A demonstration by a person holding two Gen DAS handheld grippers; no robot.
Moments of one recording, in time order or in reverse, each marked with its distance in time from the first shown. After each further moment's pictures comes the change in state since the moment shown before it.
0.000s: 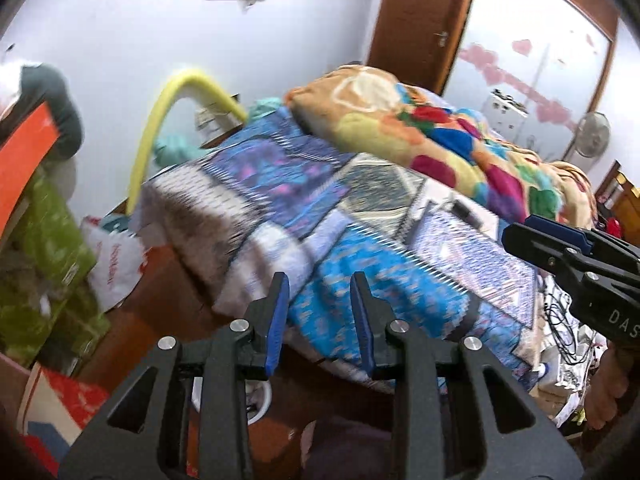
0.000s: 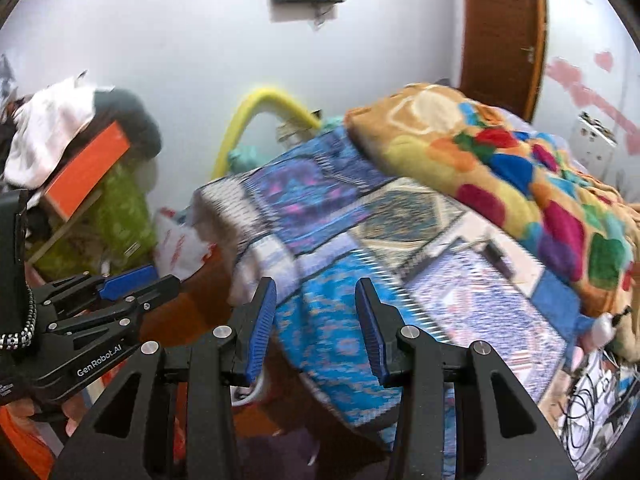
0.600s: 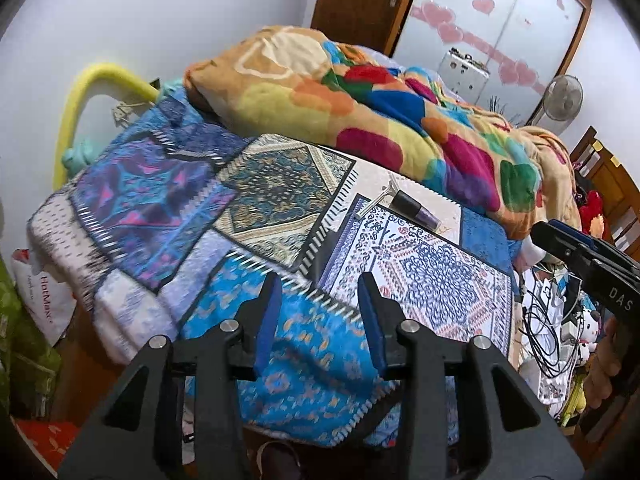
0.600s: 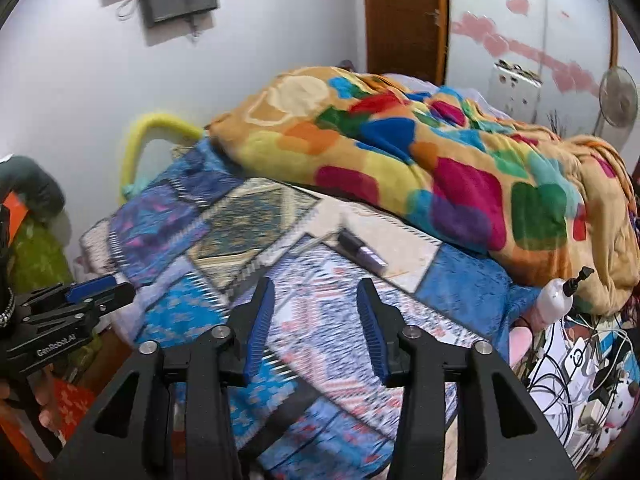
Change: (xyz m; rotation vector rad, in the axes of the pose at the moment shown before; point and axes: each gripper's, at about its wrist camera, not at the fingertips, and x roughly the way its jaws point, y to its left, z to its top) left arm 0.149 -0.119 0.058 0.091 0.137 -0.140; right arm 0.038 -0.193 0.001 0.217 0.014 -0.196
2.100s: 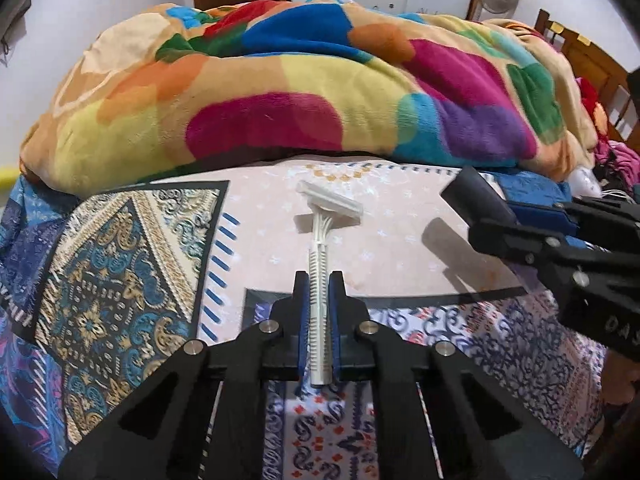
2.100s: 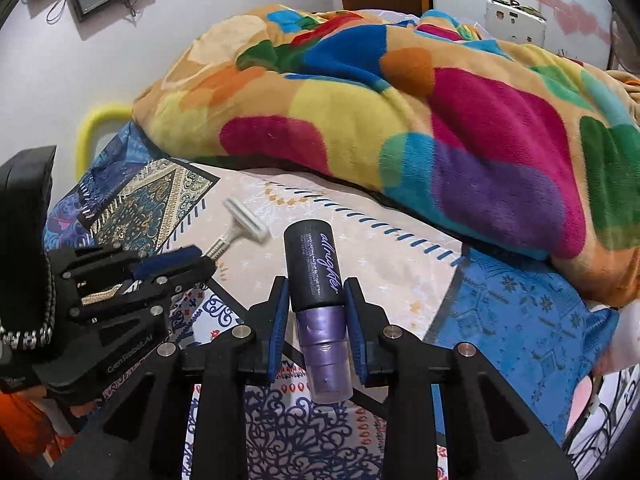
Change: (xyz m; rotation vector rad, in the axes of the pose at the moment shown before) left arm 0.247 -0.098 0.071 0.406 0.116 -0.115; right arm 0.175 -0.094 0.012 0.106 0.124 0.032
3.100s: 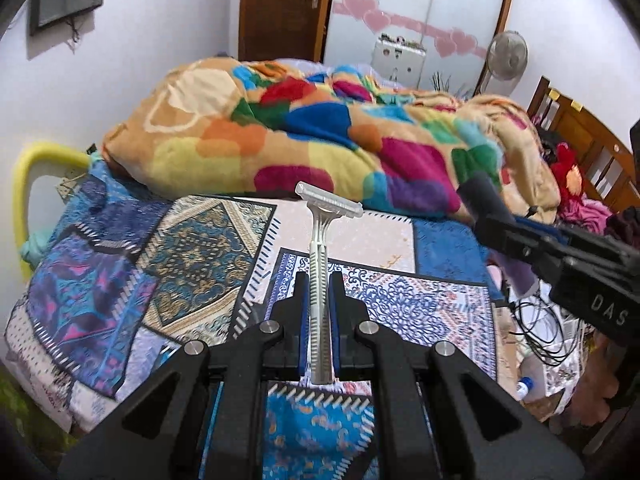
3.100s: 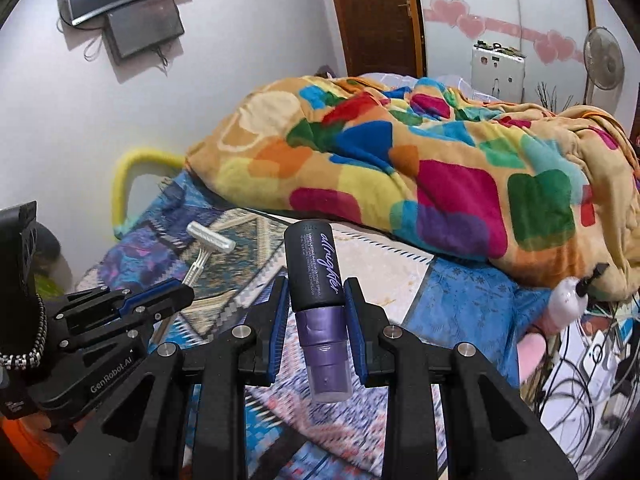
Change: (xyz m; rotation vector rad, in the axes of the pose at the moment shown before) left arm -0.220 -0.026 -0.045 -0.152 -0.174 0.050; right arm -0.168 0.071 -0.020 0.018 -0.171 0.016
